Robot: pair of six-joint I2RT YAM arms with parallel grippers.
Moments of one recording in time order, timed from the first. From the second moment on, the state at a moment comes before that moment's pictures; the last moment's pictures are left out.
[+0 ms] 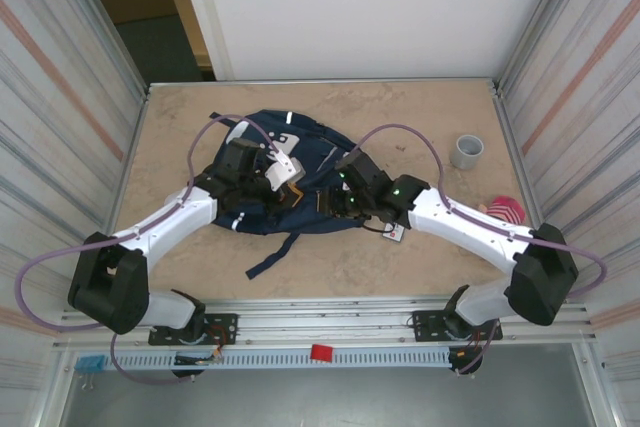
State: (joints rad) left arm -0.47 1.37 0.89 -0.32 0.56 0.41; right arm 0.88 1.38 1.08 -0.57 -0.04 0.85
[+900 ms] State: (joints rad) left arm -0.47 1.38 0.90 -0.33 0.58 0.38; right arm 0.95 1.59 1.25 -0.61 0.16 0.88
